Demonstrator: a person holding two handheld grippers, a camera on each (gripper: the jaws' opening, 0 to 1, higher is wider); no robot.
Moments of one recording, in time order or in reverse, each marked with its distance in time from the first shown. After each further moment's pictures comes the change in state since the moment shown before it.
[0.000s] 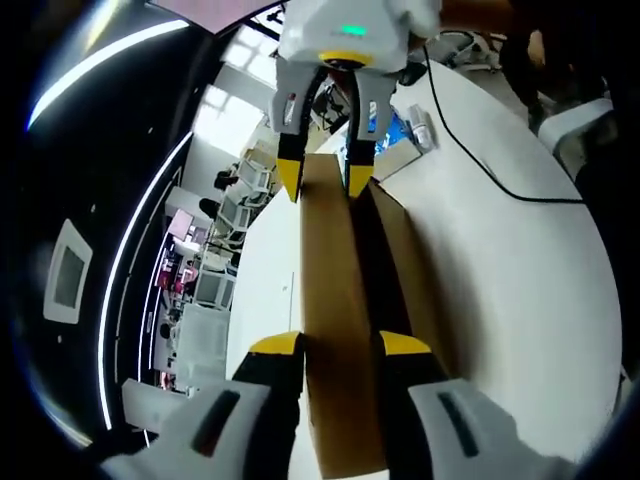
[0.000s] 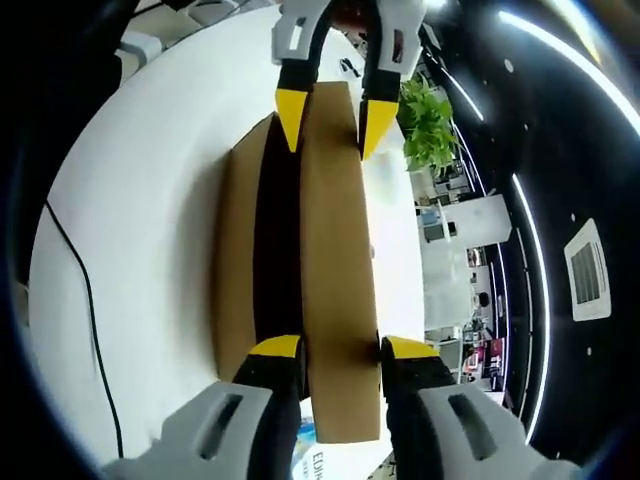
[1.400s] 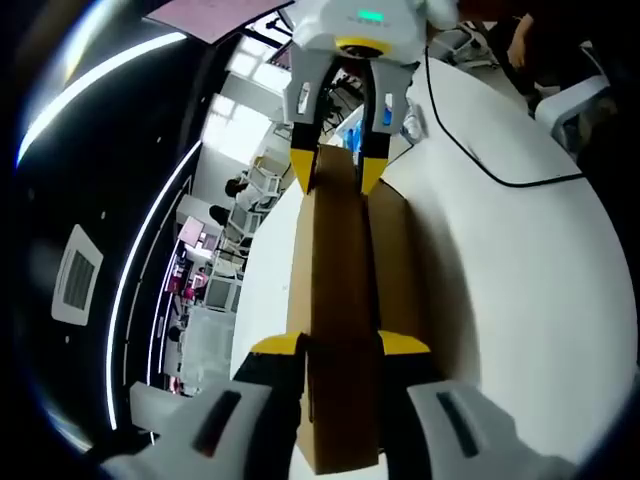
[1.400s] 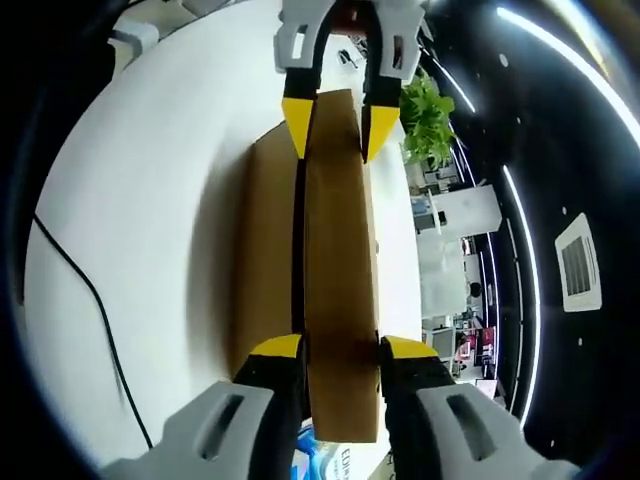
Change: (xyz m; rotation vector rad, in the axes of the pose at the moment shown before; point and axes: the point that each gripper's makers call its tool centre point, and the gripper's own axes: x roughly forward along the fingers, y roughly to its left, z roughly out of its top) left arm 0.009 -0.029 -0.017 0.007 -0.035 0.052; right arm -0.001 0.042 0.009 0.007 0.056 -0.053
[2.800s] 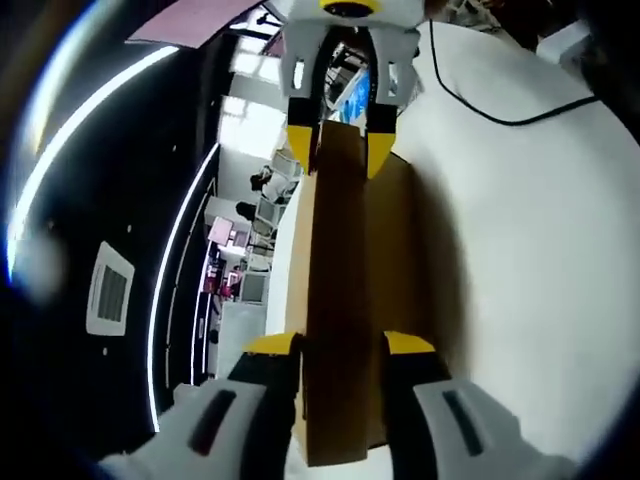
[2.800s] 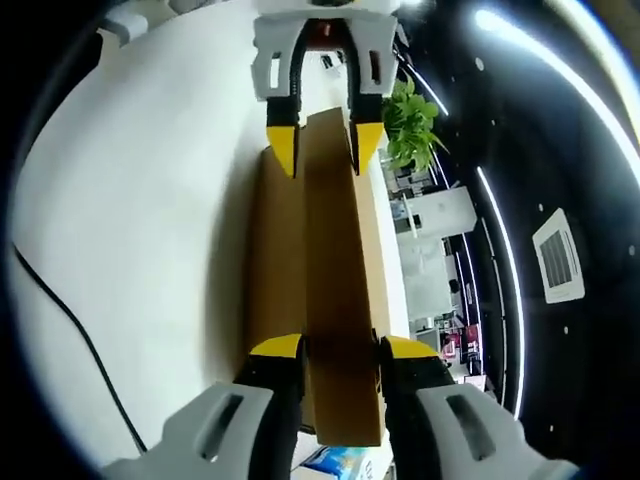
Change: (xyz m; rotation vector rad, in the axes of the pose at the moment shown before) left arm 0.021 -0.009 -0.032 0.129 0.079 0.189; right arm 0.018 0.015 0.012 0.055 -0.044 -0.130
